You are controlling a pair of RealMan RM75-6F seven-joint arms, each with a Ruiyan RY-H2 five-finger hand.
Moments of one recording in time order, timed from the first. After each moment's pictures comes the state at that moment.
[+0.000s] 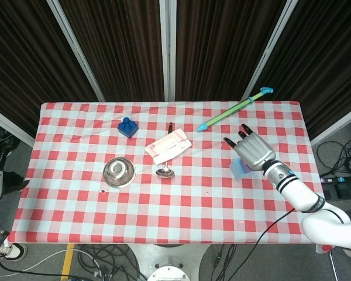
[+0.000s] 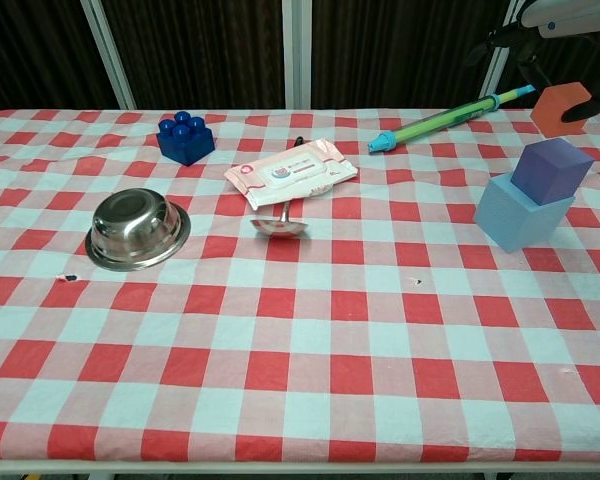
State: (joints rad) left arm -0.20 -1.32 -0.18 -1.19 1.30 1.32 -0.28; right arm 0.97 -0.93 0.07 -1.78 -0.99 0.65 -0.64
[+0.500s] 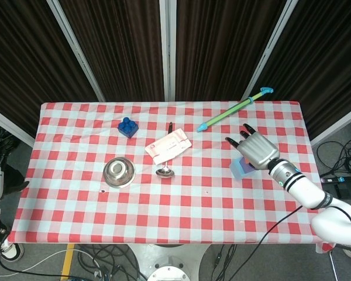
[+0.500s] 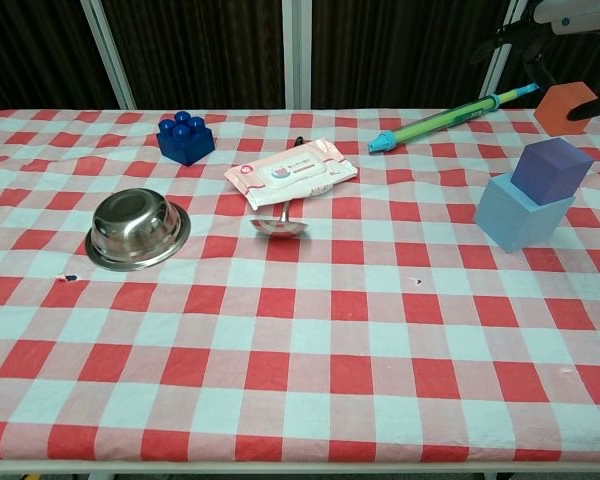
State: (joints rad) left arm -0.21 -1.34 -0.18 -1.16 1.28 1.29 -0.26; right arm 0.92 -0.93 0.07 -1.67 -1.27 0.64 -0.35
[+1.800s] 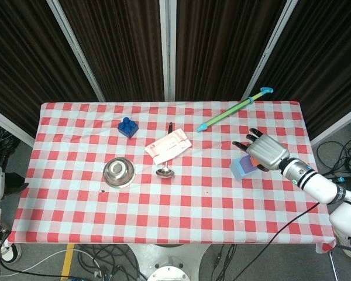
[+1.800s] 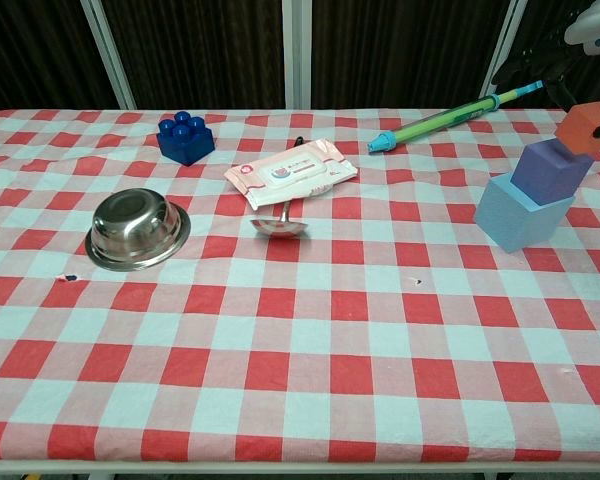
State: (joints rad) left arm -0.21 -1.37 -0.18 -1.10 1.26 1.25 -0.25; right arm 0.90 -0.97 -0.03 -1.44 -1.68 0.70 0.11
